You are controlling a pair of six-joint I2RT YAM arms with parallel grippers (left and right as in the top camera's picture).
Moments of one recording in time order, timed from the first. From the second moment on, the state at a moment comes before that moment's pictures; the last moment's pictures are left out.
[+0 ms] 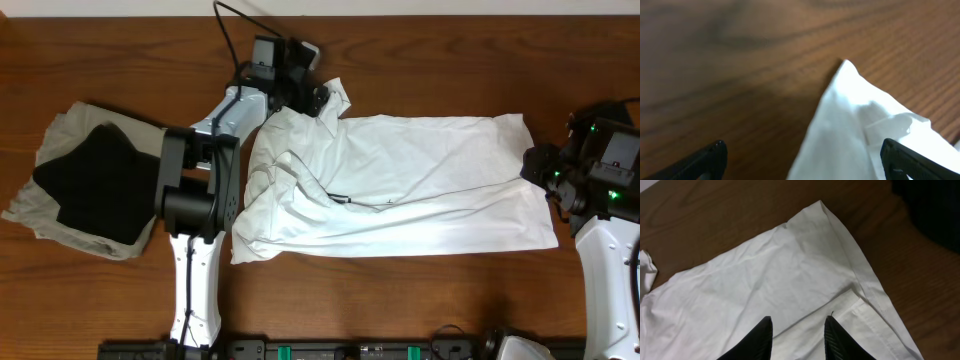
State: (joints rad) left arm -0.21 2.35 1.70 -0.22 0.36 0.19; right arm -0.30 1.26 0.92 -0.56 -0.16 0.26
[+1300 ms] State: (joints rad) left arm -0.27 2.34 1.72 -0.38 0.27 0.20; right arm -0.30 1.26 0.92 -0.56 -0.16 0.26
